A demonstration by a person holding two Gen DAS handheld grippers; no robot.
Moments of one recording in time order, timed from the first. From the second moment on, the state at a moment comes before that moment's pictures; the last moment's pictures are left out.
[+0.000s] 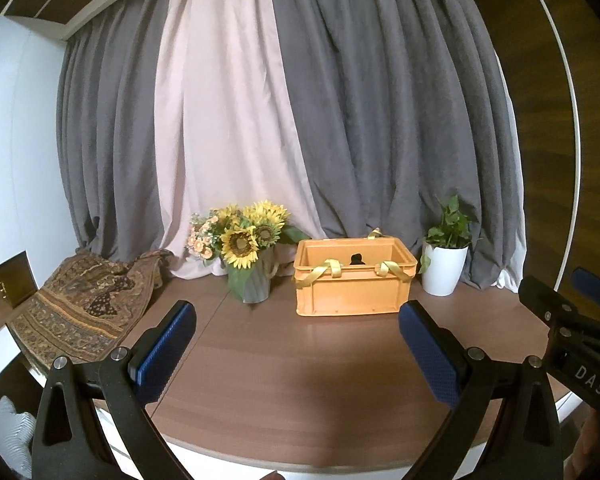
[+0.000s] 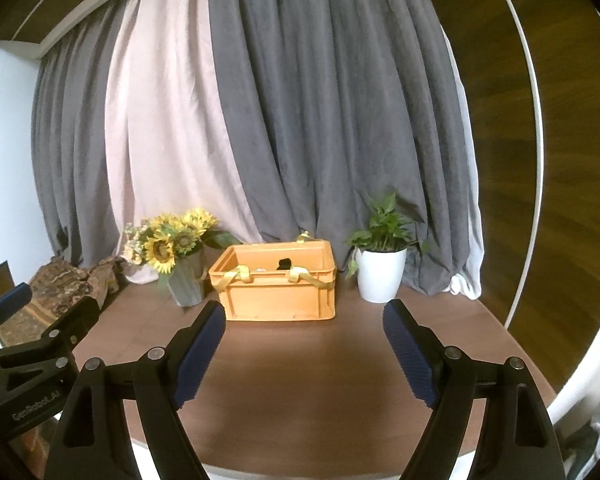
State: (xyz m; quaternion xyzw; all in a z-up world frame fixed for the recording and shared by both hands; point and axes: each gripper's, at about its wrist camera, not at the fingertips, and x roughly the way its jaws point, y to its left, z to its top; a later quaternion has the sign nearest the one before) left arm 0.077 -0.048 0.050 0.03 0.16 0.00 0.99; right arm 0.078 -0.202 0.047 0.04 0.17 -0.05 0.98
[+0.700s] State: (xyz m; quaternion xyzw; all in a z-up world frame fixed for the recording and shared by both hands) left arm 0.043 -0.043 0.057 0.02 0.14 0.00 0.99; right arm 0.034 -0.197 0.056 0.04 0.15 -0.05 0.99
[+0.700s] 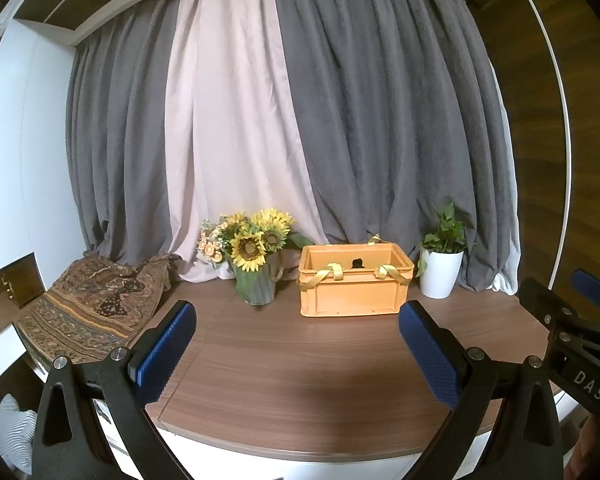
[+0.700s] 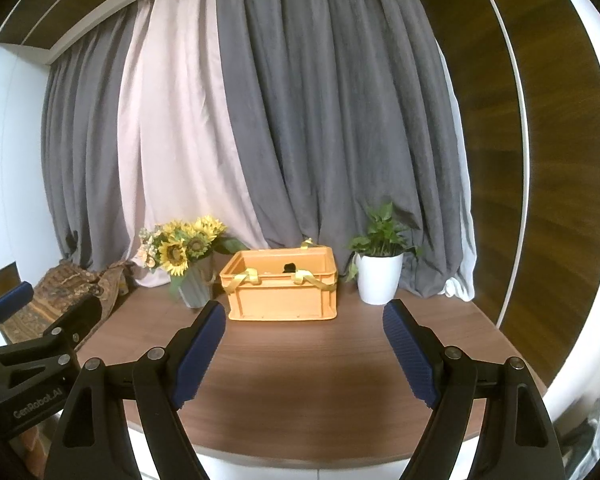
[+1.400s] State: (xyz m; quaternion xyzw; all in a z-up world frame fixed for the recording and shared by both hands) left arm 0.036 -0.043 0.057 0.02 0.14 0.00 0.99; right arm 0.026 -0.197 0.056 0.04 0.15 -0.05 0.99
